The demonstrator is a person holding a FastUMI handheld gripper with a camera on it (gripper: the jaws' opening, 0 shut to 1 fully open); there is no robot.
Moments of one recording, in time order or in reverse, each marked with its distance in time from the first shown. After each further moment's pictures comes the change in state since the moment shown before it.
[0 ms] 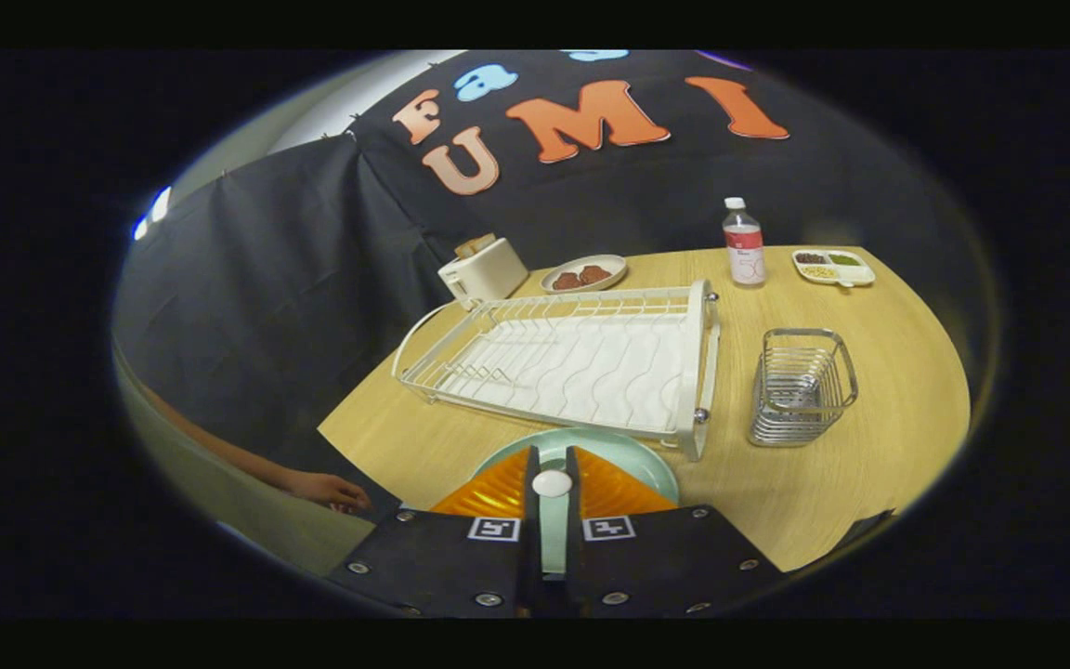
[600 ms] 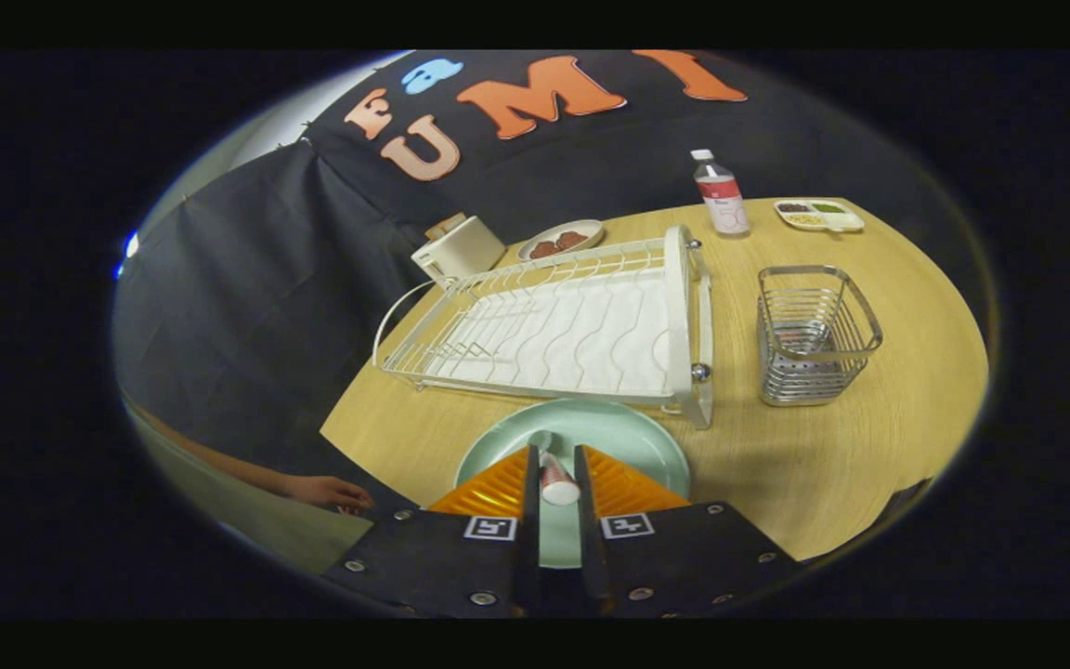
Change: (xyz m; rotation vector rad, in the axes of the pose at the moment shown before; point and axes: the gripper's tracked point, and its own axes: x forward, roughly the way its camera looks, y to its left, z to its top) arm 0.013 -0.014 -0.022 0.136 0.083 -0.024
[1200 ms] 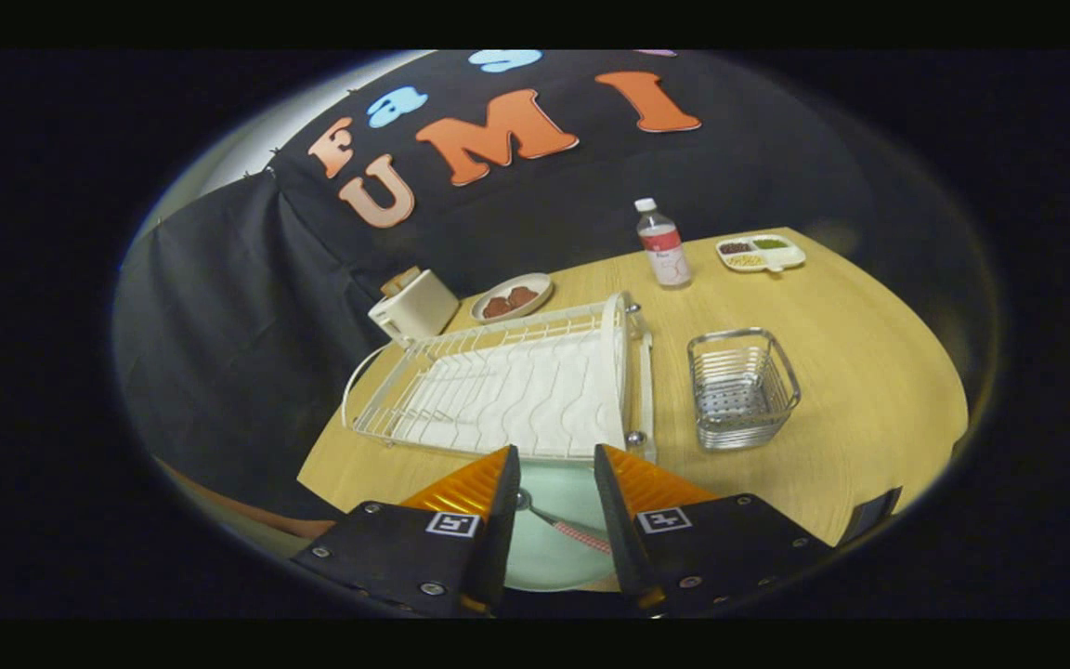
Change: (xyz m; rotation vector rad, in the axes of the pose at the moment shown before) arm -0.031 -0.018 0.091 0.038 -0.246 -0.152
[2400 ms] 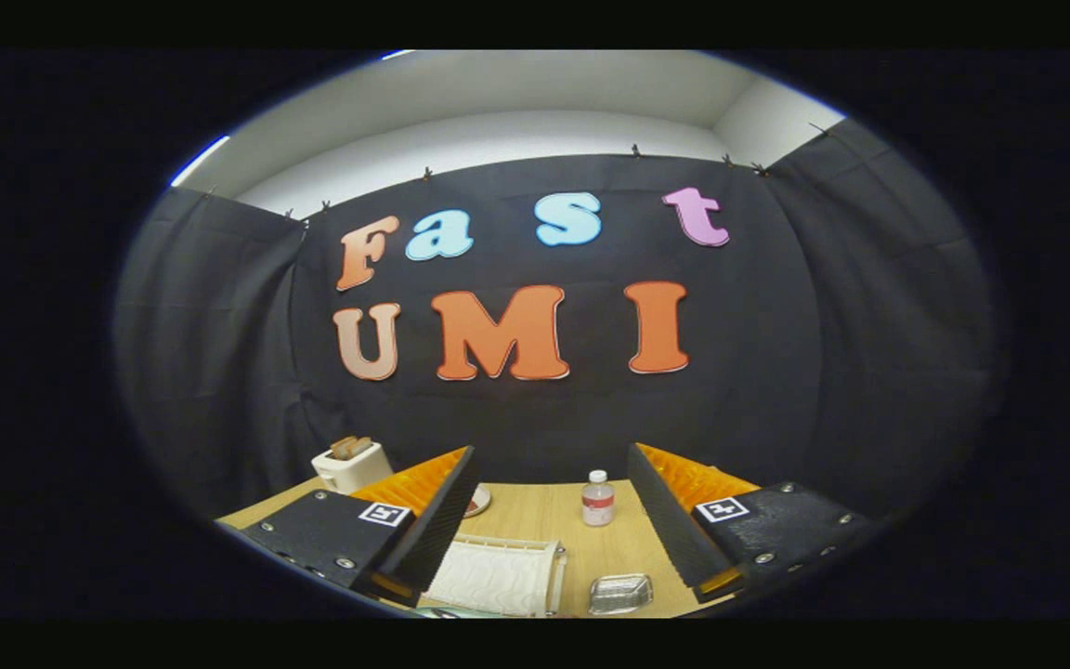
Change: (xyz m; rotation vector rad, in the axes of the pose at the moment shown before) arm -0.099 0.037 0.263 -0.295 -0.688 -0.248
